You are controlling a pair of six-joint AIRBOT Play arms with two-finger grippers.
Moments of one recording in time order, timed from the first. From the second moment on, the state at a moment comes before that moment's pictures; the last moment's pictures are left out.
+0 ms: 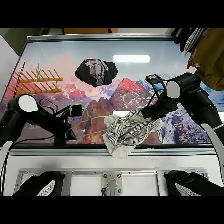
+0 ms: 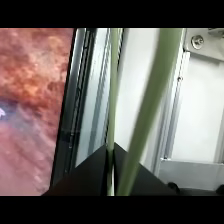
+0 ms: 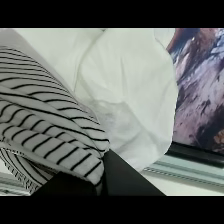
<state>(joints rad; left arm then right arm) -0.16 -1.01 0.93 1.10 -1.63 -0.40 0.41 -1.21 1.31 -1.55 1.57 1.74</state>
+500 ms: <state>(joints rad) -0.31 -1.20 1.04 1.10 -1.52 -0.46 0.41 -1.21 1.31 -1.55 1.57 1.74</state>
